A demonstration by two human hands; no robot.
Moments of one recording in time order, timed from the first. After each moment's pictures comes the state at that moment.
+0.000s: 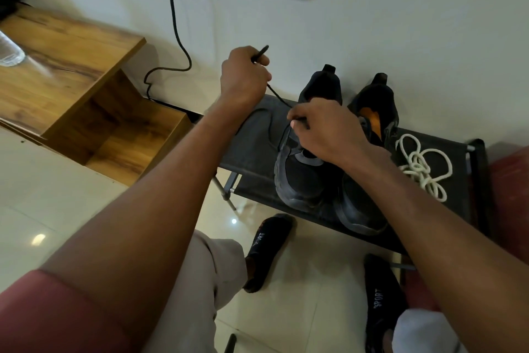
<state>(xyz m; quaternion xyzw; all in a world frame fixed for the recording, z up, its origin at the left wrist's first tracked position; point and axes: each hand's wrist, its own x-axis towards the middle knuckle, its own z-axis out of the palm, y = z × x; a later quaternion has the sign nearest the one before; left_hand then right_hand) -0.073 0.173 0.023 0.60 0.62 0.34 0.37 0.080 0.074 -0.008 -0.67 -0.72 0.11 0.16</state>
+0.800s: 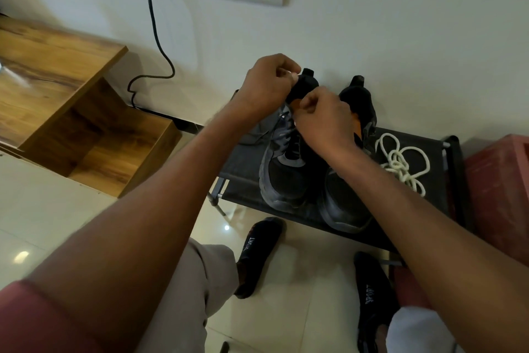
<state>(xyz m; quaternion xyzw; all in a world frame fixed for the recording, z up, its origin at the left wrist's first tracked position) -0.030 0.150 0.031 0.73 0.49 0.27 0.39 0.089 0.066 0.002 -0.76 -0.52 0.18 0.34</state>
